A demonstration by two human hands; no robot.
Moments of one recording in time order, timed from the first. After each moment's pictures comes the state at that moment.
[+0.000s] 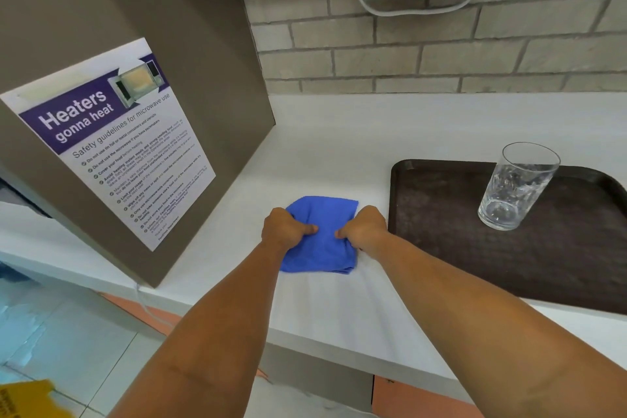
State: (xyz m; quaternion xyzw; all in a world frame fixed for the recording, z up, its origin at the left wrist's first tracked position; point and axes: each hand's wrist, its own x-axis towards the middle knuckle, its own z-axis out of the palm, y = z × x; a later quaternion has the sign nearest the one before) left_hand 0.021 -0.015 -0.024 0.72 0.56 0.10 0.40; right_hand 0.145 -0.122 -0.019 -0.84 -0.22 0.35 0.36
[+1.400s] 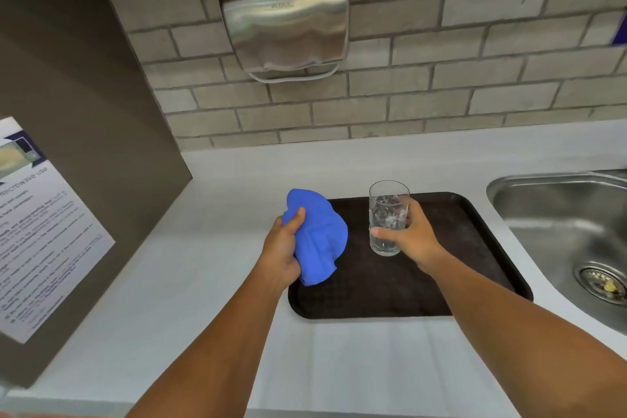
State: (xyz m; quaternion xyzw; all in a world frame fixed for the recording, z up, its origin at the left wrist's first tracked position) left_hand 0.157 -0.142 0.030 0.40 0.28 0.22 0.84; right_hand 0.328 -0.314 -0.002 -0.72 -0.18 0.20 0.64
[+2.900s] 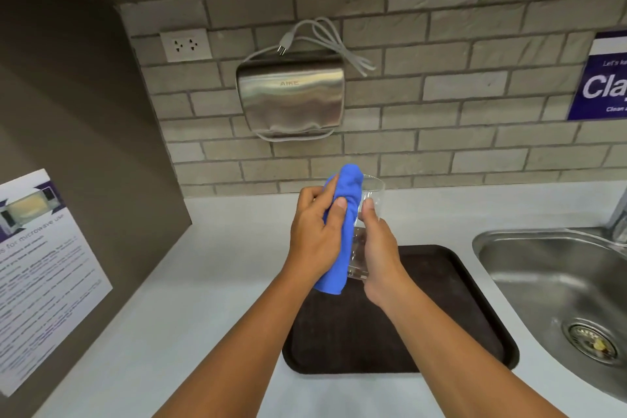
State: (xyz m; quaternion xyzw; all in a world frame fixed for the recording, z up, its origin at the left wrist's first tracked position) left_hand 0.173 -0.209 0.165 0.80 0.16 0.38 0.44; right_hand 0.246 -0.282 0.129 -0.54 -0.12 0.26 0.79
